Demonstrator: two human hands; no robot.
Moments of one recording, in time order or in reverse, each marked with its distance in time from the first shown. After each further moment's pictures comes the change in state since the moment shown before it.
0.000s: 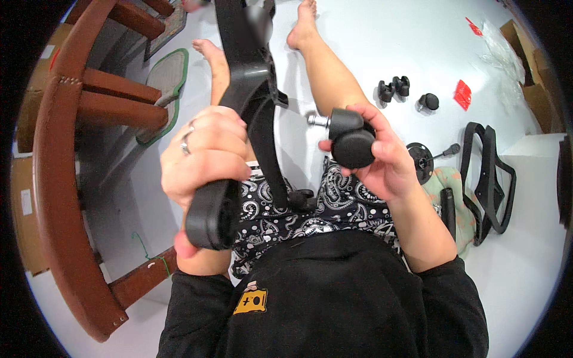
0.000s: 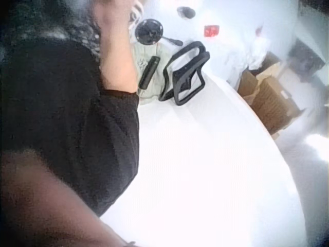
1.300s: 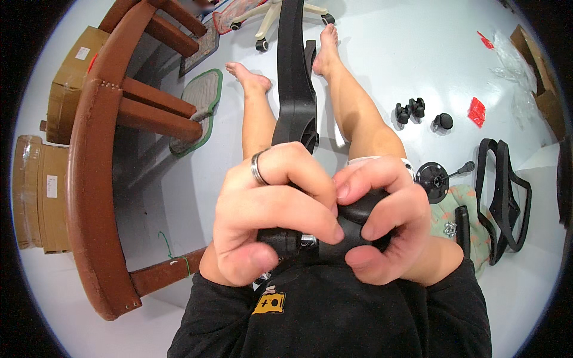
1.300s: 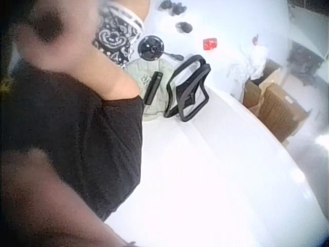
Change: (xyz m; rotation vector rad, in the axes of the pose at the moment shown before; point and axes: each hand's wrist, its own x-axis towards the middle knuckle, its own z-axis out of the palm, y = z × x) left_hand 0.042 0.063 0.029 -0.265 -0.165 -0.246; right_hand -0.022 -0.021 0.089 -0.695 -0.258 -0.842
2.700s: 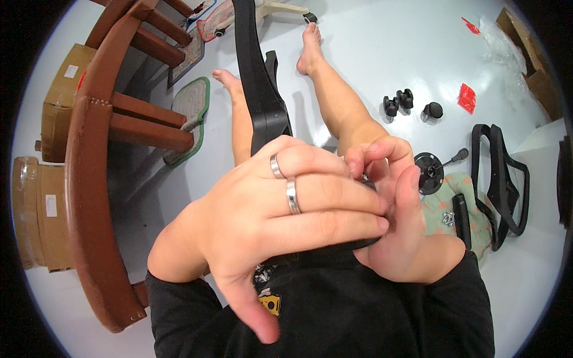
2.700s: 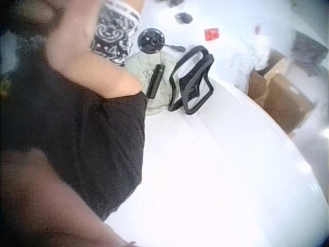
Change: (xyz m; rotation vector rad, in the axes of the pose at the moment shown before) left_hand 0.040 0.013 -0.010 0.245 -0.618 0.021; right_hand -0.012 -0.015 0.010 0.359 0.372 0.507
